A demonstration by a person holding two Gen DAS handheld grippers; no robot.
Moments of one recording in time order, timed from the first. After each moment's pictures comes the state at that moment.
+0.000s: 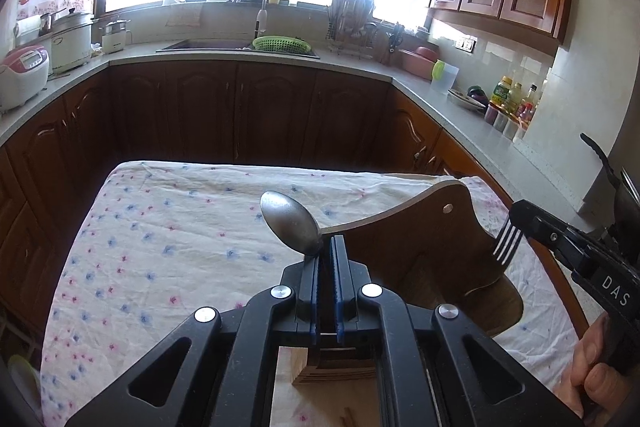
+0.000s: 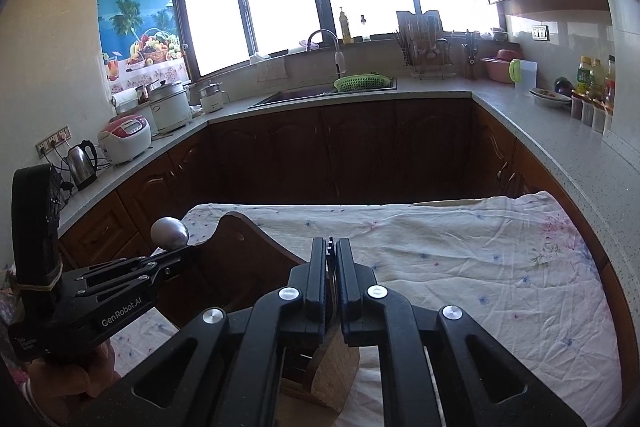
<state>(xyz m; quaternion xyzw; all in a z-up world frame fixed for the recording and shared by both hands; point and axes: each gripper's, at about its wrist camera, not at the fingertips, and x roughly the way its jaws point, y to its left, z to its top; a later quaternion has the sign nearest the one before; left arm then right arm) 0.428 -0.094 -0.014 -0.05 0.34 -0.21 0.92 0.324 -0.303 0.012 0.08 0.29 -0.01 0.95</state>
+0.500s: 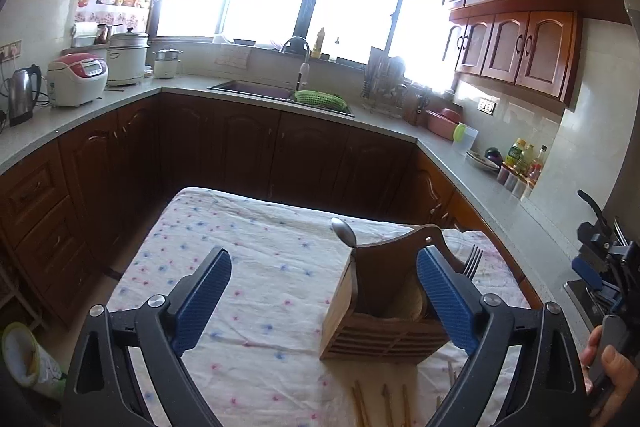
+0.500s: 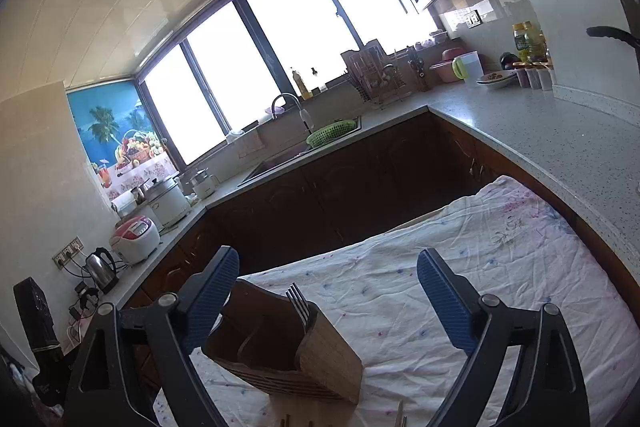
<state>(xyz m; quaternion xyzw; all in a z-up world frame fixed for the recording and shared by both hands) 0.313 -0.014 0.028 -0.09 0.25 -0.14 0.95 0.241 -0.357 0.057 0.22 0.18 -0.06 0.95</state>
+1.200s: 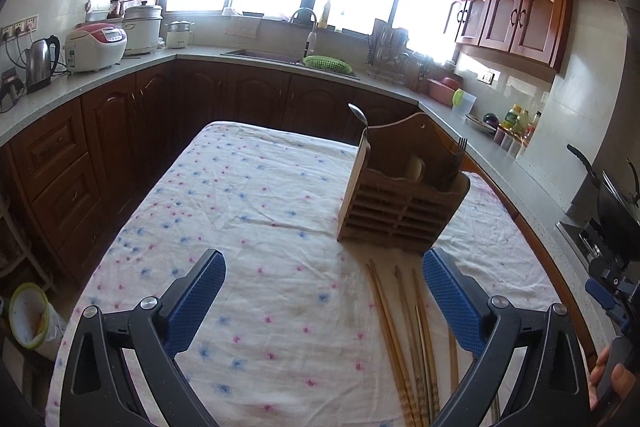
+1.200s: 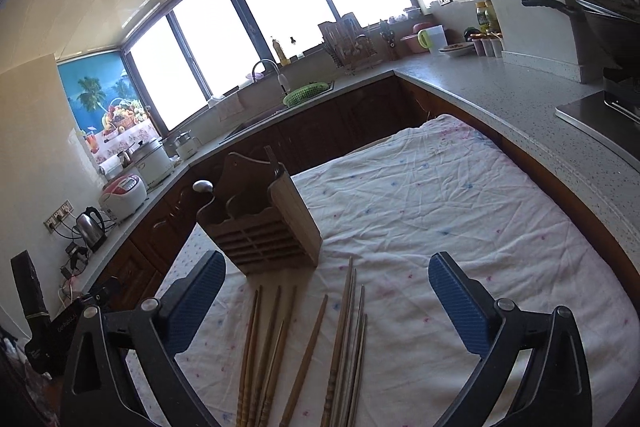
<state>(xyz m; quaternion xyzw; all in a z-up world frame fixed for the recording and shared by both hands) 0.185 0.015 0.002 -0.08 0.30 -0.15 0.94 0.095 -0.324 0.009 0.21 0.25 -0.10 0.94</state>
